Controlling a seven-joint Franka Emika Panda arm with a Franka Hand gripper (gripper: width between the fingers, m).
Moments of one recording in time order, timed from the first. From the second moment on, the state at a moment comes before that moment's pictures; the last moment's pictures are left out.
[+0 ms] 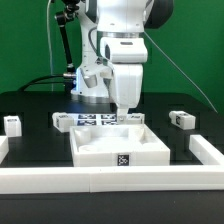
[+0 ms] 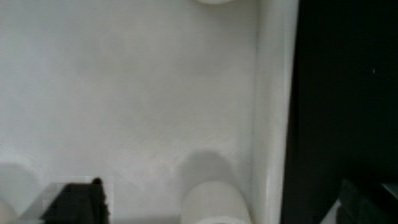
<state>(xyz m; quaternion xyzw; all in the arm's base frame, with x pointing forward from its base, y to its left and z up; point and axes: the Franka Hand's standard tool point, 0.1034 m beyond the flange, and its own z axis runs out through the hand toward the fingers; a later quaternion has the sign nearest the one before) 0.462 0.006 0.051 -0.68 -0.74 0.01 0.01</state>
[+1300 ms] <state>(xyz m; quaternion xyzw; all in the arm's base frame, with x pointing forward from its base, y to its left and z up) 0.446 -0.003 0.006 -0.69 -0.72 0.01 0.02</state>
